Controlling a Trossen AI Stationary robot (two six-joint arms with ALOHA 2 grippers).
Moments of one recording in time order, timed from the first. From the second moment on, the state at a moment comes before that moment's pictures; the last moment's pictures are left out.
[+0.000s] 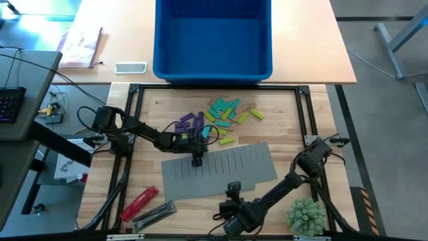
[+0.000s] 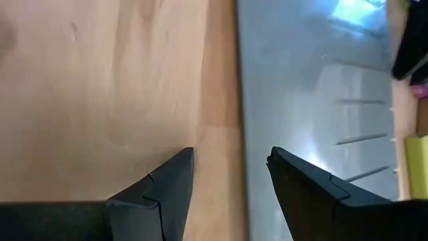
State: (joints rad) left arm -0.07 1.79 0.68 0.24 -0.30 0.01; right arm 0.68 2.36 1.79 -0.92 0.62 0.45
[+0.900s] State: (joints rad) left arm -0.07 1.79 0.68 0.21 -0.28 -0.01; right arm 0.62 2.41 1.79 -0.93 0.89 0.23
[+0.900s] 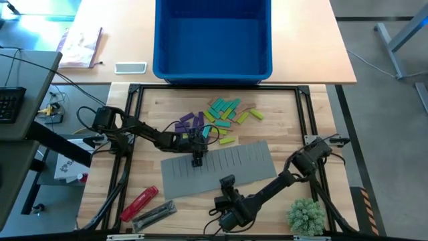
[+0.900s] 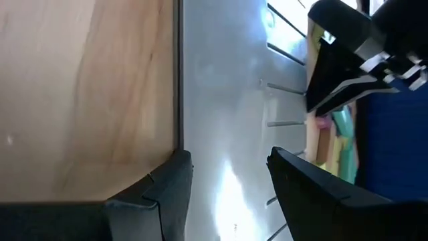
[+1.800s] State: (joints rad) left arm -0.17 1.75 0.71 0.18 -0.31 0.01; right arm 0.68 2.37 1.78 -0.93 0.70 0.39
